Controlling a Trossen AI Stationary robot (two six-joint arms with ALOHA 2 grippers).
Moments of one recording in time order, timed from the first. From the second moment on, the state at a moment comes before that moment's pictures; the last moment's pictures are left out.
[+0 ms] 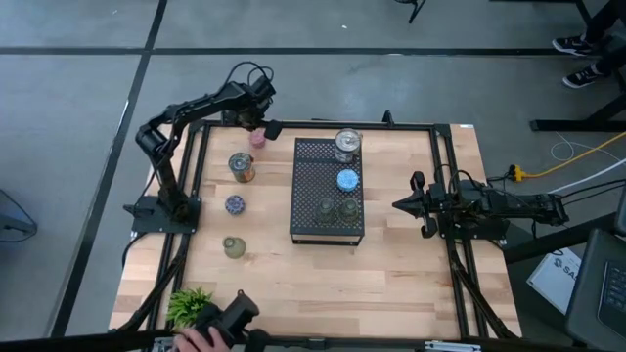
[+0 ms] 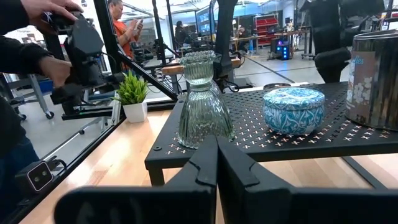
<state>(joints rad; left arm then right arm) 0.88 1.80 1.39 -0.93 -0.02 -0.30 0.04 0.01 0.01 0.02 -0.05 0.14</state>
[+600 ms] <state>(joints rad) 0.88 1.92 1.39 -0.92 -0.14 -0.31 0.04 0.01 0.01 0.02 -0.05 0.14</state>
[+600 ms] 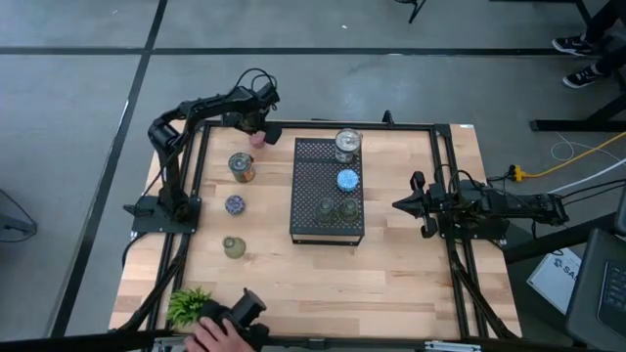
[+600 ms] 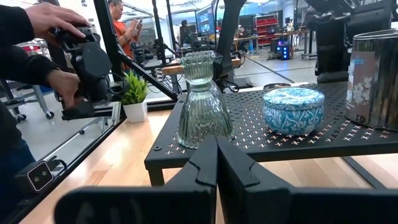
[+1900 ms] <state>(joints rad) 0.88 1.98 1.38 -0.89 -0.14 -0.32 0.04 0.01 0.01 0.02 -0.05 0.14</state>
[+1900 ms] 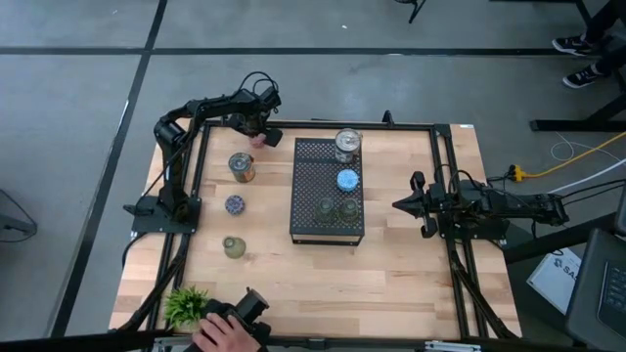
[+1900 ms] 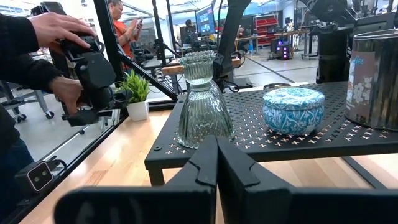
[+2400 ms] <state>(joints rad) 0.88 1.98 1.38 -0.89 -0.13 -0.32 0.04 0.01 0.01 0.02 -0.05 0.14</state>
